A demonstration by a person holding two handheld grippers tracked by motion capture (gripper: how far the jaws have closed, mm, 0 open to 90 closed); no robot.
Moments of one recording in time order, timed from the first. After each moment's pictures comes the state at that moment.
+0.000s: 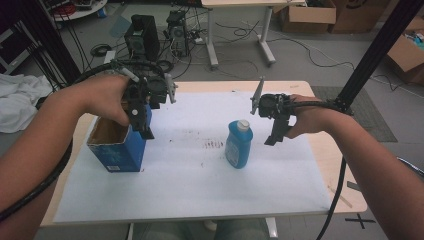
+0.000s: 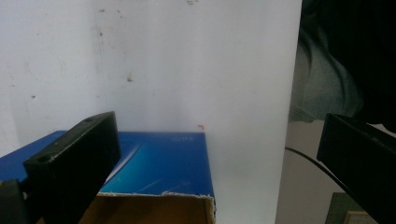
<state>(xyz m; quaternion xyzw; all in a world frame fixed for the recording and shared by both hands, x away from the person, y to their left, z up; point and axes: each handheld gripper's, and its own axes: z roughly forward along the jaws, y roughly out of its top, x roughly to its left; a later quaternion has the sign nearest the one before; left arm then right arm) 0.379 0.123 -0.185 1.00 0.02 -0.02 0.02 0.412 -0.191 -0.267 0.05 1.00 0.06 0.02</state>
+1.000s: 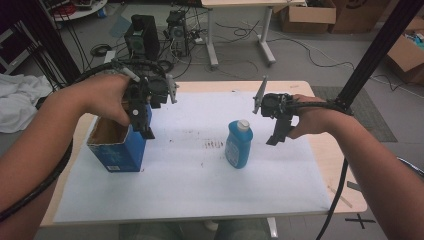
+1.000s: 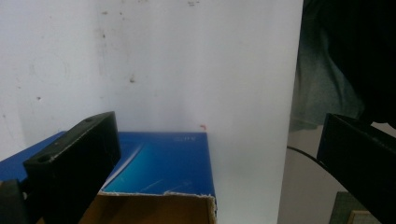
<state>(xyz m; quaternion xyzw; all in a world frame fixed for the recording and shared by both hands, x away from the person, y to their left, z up) 0.377 0.122 -0.185 1.00 0.02 -0.01 0.02 0.409 -0.196 -0.263 0.06 1.00 0.07 0.03</state>
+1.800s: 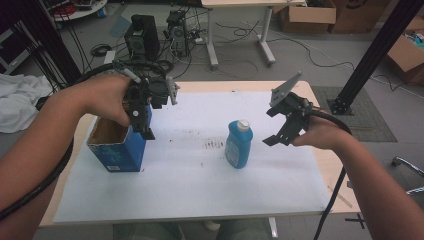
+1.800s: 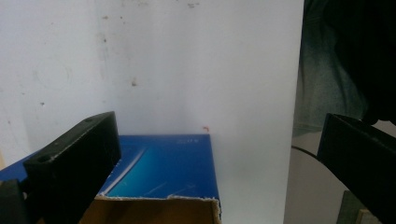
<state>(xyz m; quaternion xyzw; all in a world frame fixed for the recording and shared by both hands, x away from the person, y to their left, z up) 0.376 0.119 -0.187 1.00 0.01 -0.01 0.02 0.380 -0.231 -0.252 0.13 0.95 0.29 0.04</state>
